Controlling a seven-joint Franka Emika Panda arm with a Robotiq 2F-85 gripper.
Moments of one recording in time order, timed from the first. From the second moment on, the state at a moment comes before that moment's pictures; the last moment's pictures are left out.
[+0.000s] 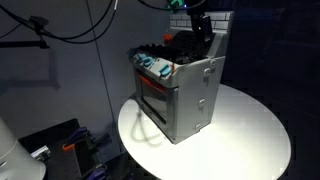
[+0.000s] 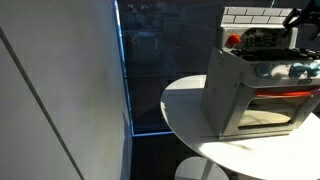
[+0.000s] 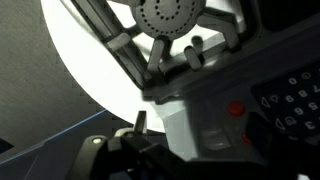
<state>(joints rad) -0.10 0.12 -0.07 -1.85 -0.11 2.27 0.55</state>
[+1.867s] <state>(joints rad) -0.07 0.02 -0.08 -1.83 -0.09 1.87 0.33</state>
